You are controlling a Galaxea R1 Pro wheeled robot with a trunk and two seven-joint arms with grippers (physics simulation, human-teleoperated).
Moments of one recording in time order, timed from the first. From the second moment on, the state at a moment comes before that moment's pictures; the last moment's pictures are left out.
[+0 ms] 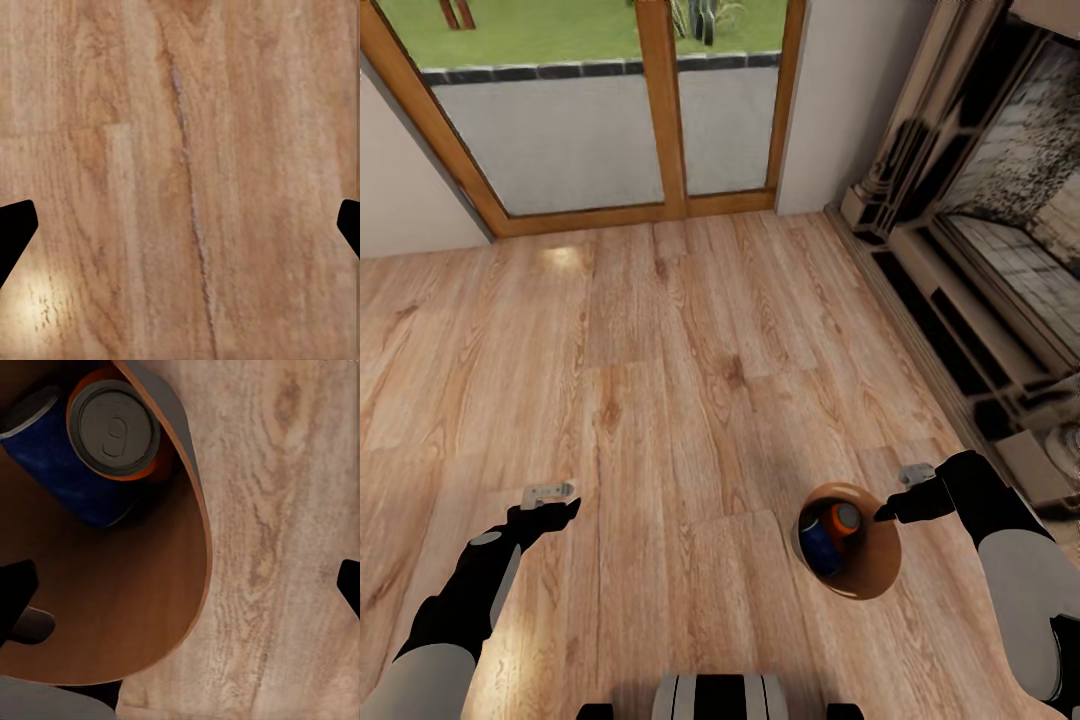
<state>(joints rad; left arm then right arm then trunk) -0.57 0.11 0.29 -0.88 -0.15 0.27 -0.22 -0.91 -0.24 -0.30 -0.64 0.84 0.81 0.92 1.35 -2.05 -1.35</state>
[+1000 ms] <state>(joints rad) -0.57 0.11 0.29 -0.88 -0.15 0.27 -0.22 -0.87 -0.24 -0.30 -0.65 0.84 0.81 0.92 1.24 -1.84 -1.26</state>
